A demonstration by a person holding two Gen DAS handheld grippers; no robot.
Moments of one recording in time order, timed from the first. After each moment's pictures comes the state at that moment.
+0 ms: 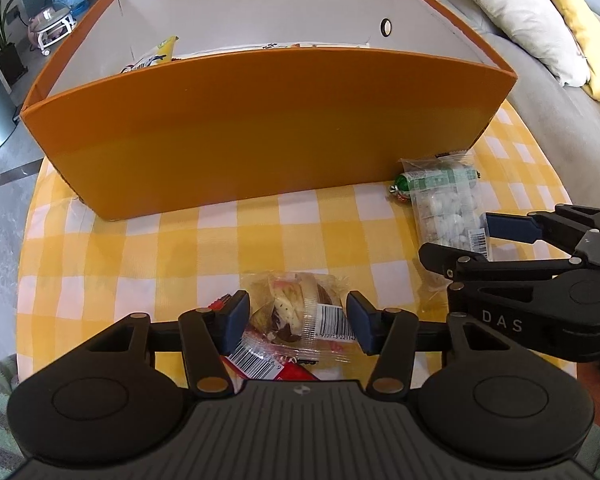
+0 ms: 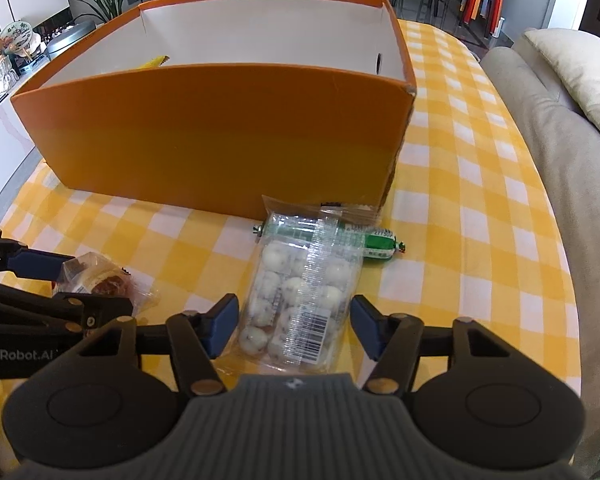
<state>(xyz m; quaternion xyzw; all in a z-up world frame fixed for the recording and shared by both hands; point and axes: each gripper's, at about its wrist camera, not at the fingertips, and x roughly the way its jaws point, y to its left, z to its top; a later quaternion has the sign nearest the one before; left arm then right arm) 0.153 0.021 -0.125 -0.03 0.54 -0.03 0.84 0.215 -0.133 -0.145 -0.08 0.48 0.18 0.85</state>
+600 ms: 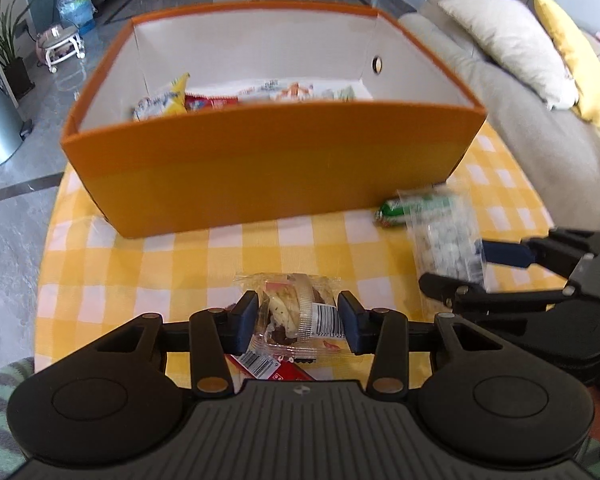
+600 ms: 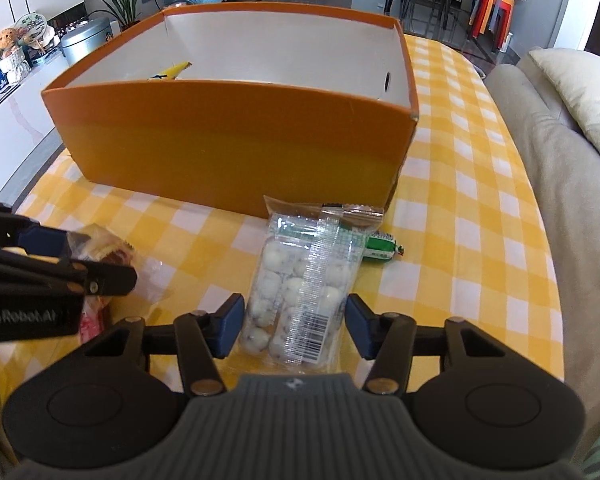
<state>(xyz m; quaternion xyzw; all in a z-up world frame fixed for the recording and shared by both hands) 0.134 0.022 -0.093 -0.04 0.50 -0.02 0.87 0.195 -0.133 -0.122 -0.10 0.47 0.19 0.85</state>
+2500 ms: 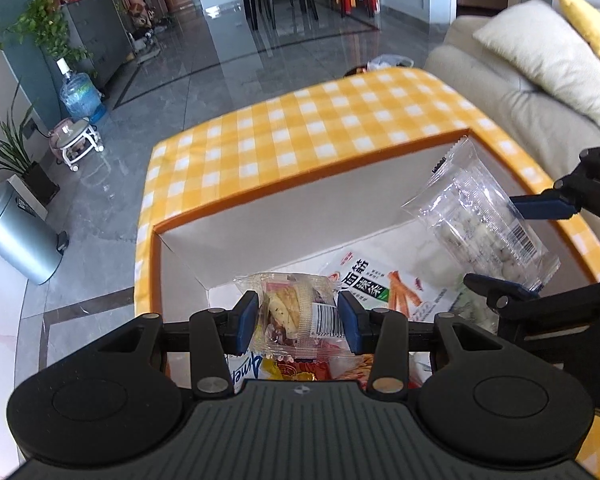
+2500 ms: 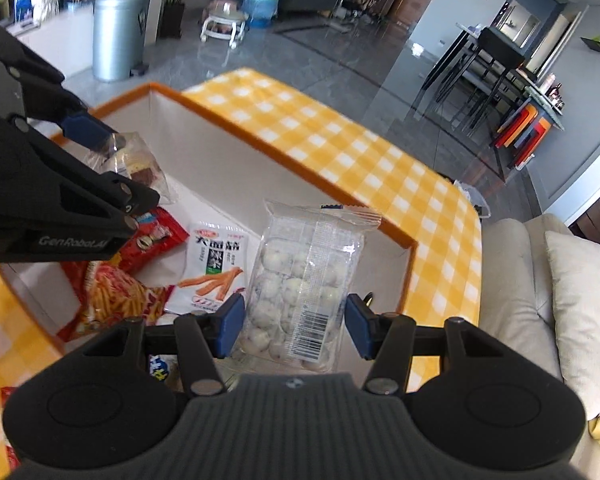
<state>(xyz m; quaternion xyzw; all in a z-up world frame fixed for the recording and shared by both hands) 0.298 0.055 -0.049 0.09 0.46 0.00 0.88 0.347 -0.047 -0.056 -0.28 0.39 0.23 0.85</state>
